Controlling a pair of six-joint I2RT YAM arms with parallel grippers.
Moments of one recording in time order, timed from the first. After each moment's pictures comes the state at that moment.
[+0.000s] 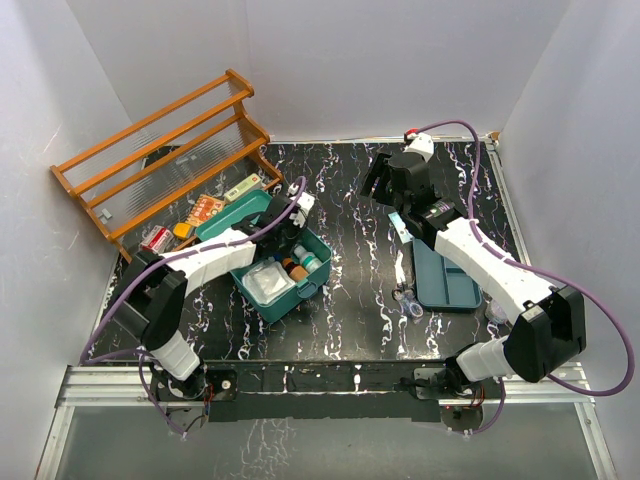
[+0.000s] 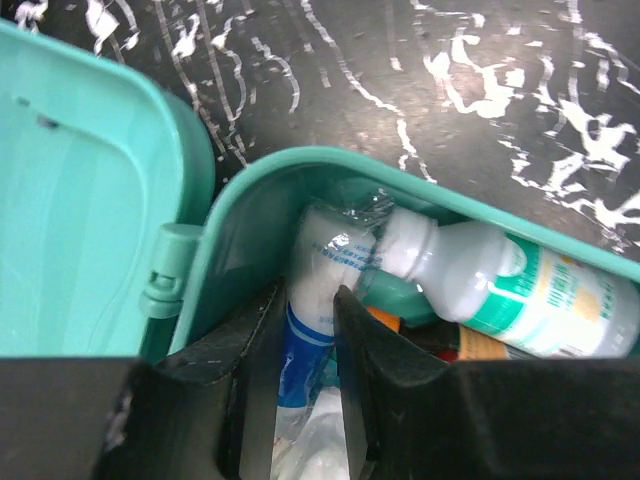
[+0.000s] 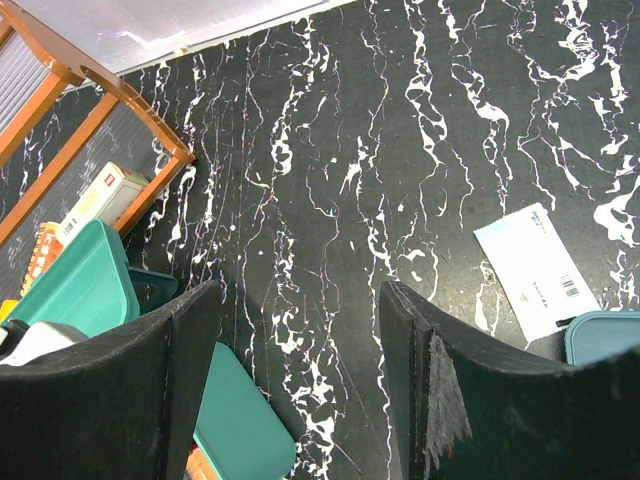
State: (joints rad) left arm -0.64 1.62 1.03 -0.29 -0.19 0.03; right arm 0.49 1.38 1.20 -0.24 0.31 0.55
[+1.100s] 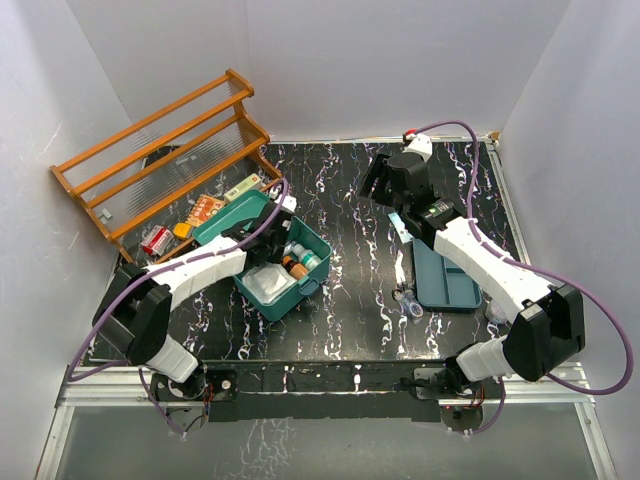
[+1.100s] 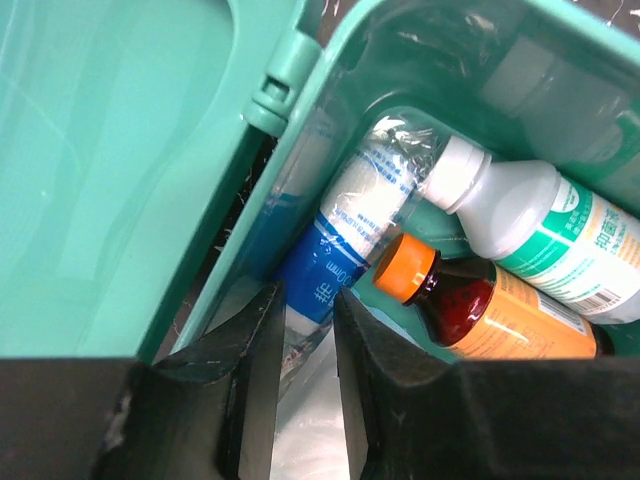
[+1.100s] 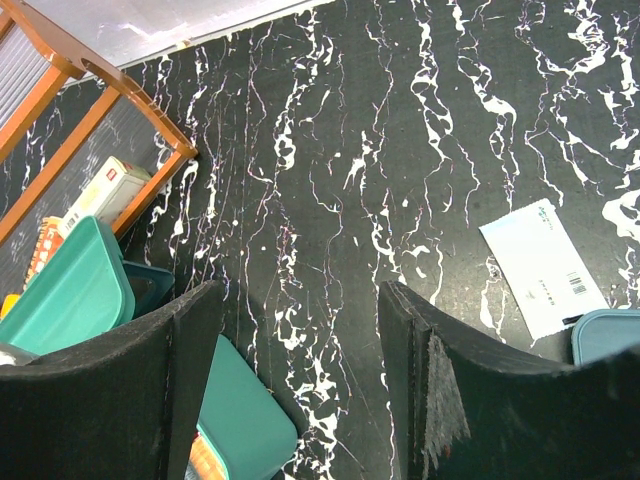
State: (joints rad) left arm -0.65 1.53 0.98 -0.40 -0.35 -0.18; right arm 0.49 1.39 1.20 -0.24 0.30 0.56
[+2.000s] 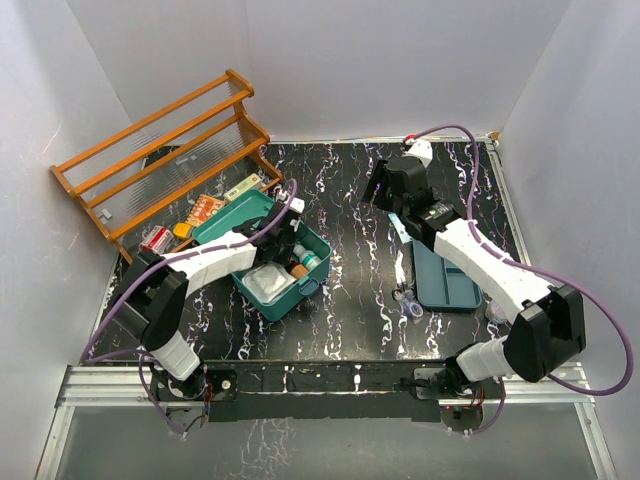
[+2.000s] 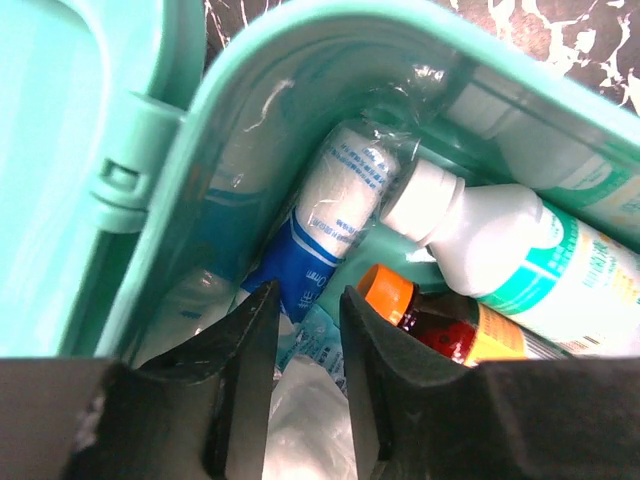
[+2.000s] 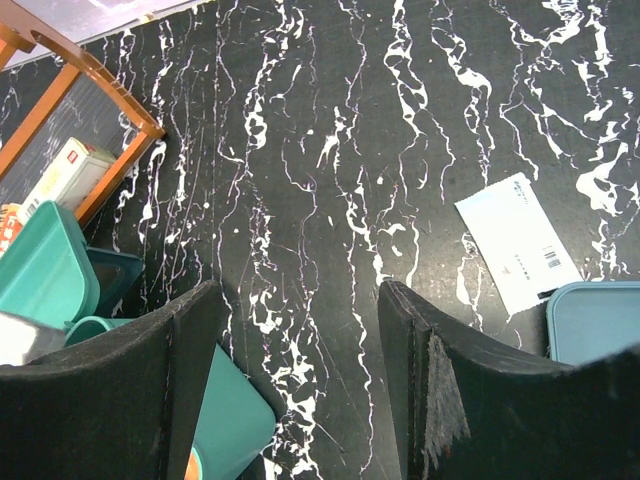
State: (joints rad) left arm -0.65 1.64 1.00 -0.35 -0.29 -0.18; right arm 0.49 1.39 1.18 -0.29 0.31 0.56
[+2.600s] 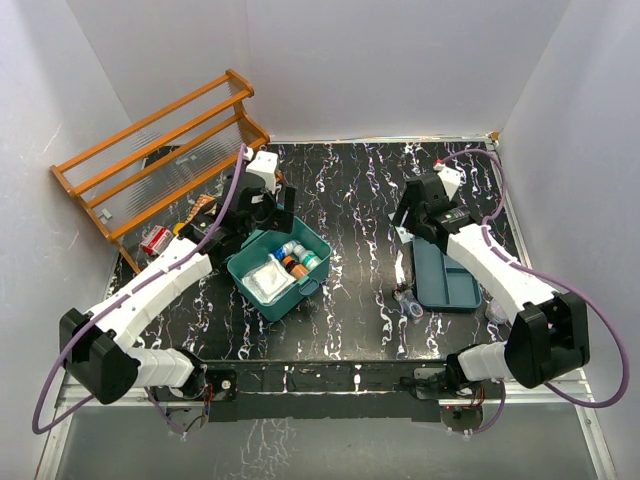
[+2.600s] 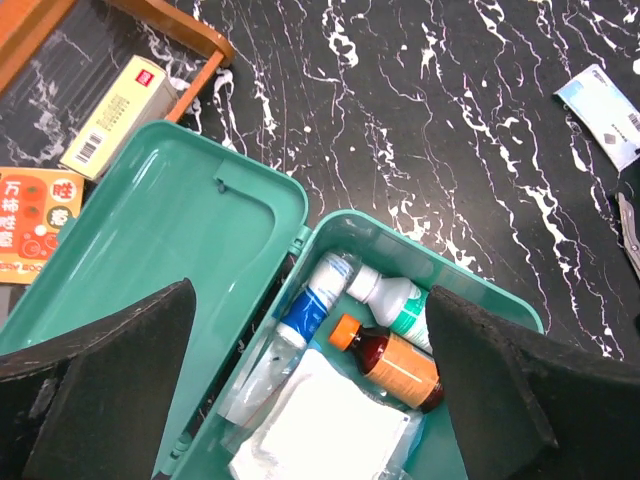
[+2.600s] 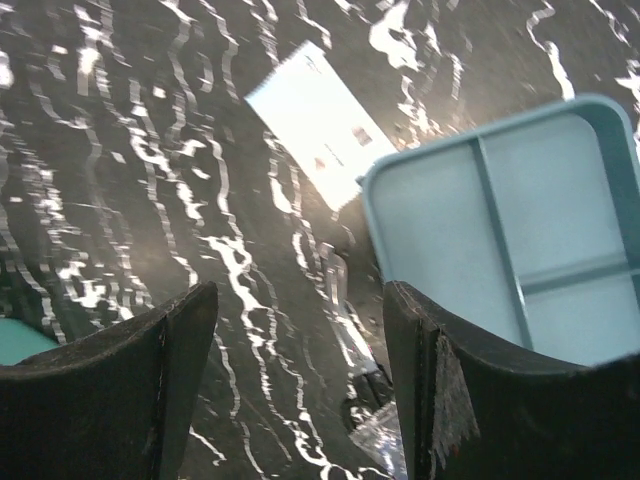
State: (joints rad) left arm -0.63 1.29 1.14 -0.42 -0.29 -0.18; right arm 0.36 1.34 1.06 -0.51 0.36 0.61
